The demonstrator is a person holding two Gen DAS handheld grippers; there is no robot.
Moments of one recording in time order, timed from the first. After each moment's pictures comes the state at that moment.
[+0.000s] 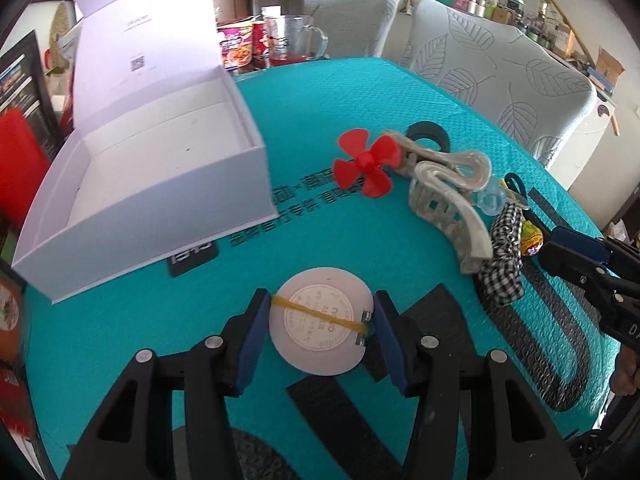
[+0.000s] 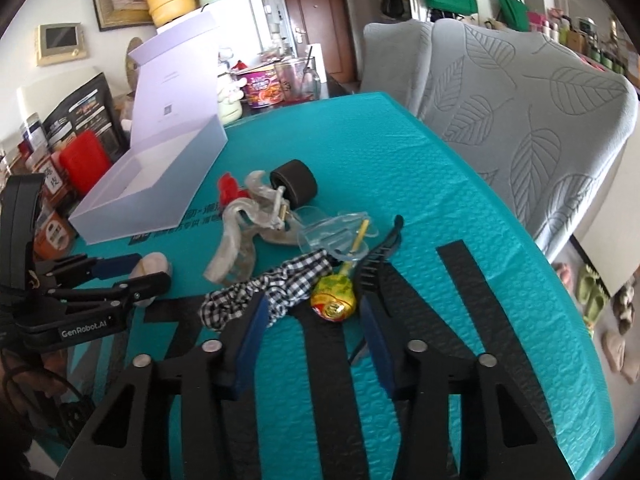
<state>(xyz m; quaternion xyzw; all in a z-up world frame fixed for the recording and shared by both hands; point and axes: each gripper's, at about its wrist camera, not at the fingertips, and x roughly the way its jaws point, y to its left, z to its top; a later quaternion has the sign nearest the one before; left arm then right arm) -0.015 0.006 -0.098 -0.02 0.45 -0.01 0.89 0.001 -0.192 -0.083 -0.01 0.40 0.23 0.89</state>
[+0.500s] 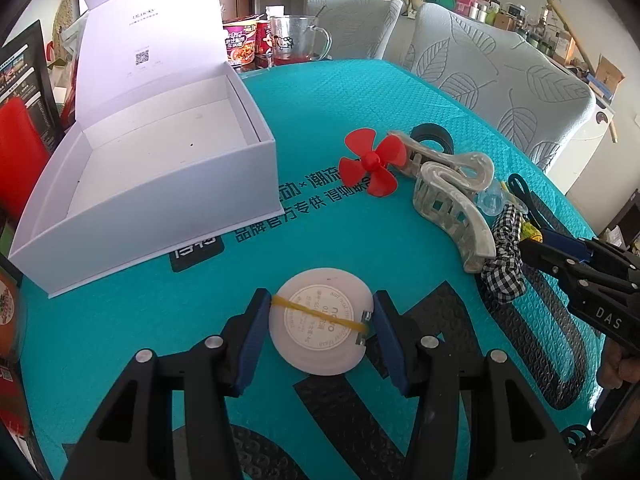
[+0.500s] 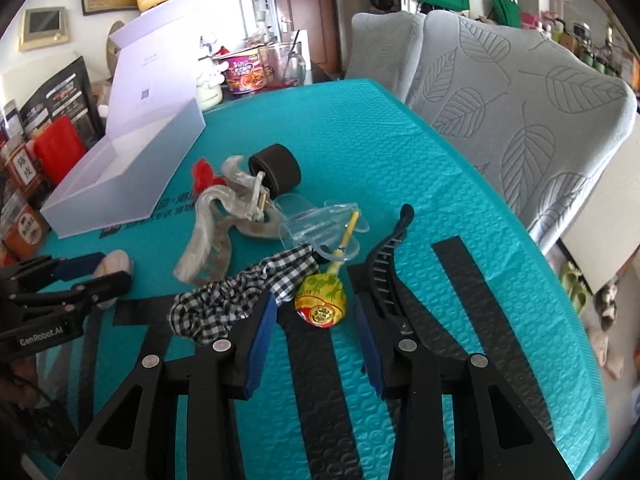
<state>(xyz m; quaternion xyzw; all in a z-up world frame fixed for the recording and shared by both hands) -0.015 0.012 -0.100 -0.03 0.45 -0.02 0.89 0.016 -0.183 -0.098 -0.03 0.42 0.19 0.89</state>
